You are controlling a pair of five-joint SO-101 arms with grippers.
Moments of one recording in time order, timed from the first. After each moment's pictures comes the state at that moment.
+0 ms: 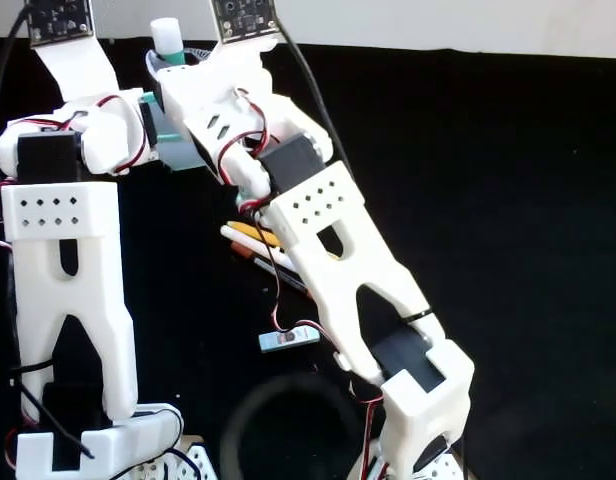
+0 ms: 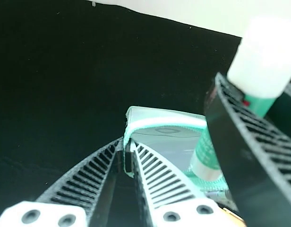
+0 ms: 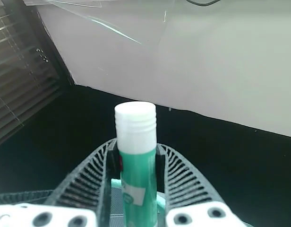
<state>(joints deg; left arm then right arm) -8.8 -6.2 -11.4 77.6 13.3 -42.3 15.2 -34.8 40.7 -14.3</state>
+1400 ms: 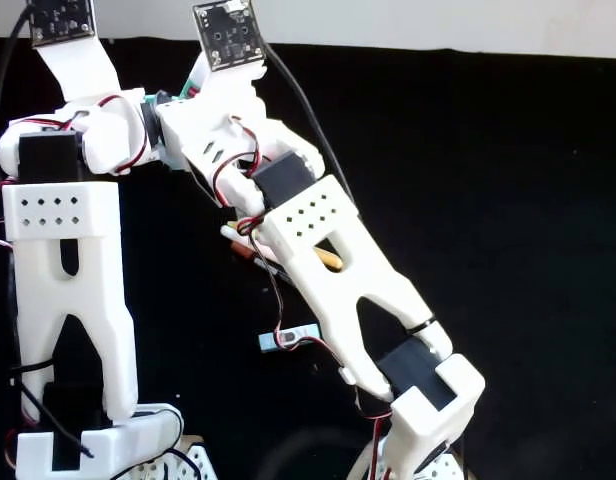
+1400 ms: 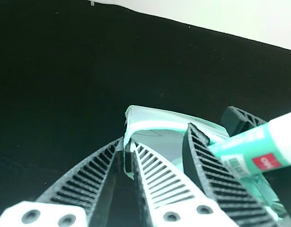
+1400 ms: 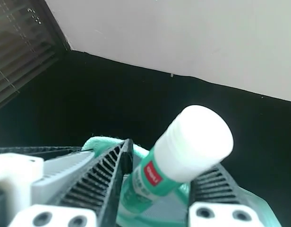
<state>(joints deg) -9.0 -6.2 -11.4 77.3 13.3 -44.2 10.7 -22.4 40.2 -14.3</state>
